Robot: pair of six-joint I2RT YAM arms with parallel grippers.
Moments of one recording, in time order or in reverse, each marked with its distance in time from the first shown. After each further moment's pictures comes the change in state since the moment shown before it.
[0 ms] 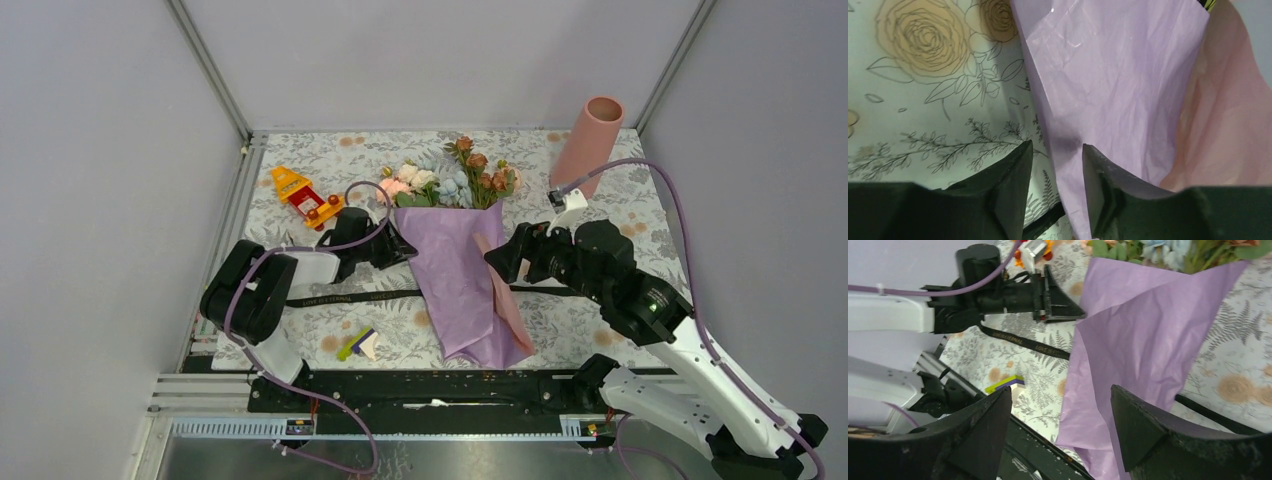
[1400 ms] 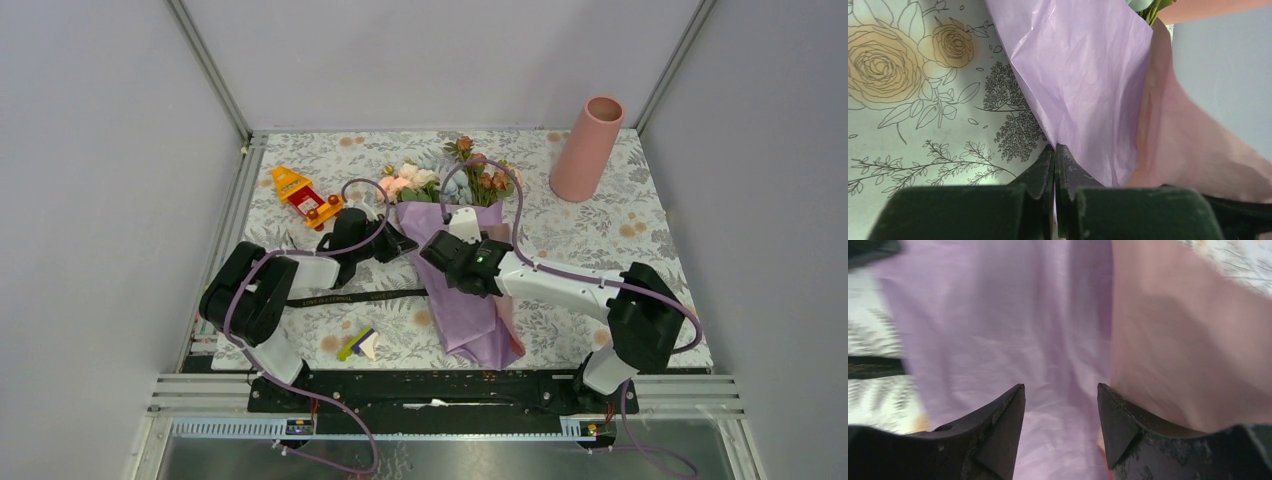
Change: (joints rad) left arm -0.015 0.011 -0.039 0.228 0.003 -0.101; right arm 0.278 0.835 0.156 -0.053 0.576 0.132
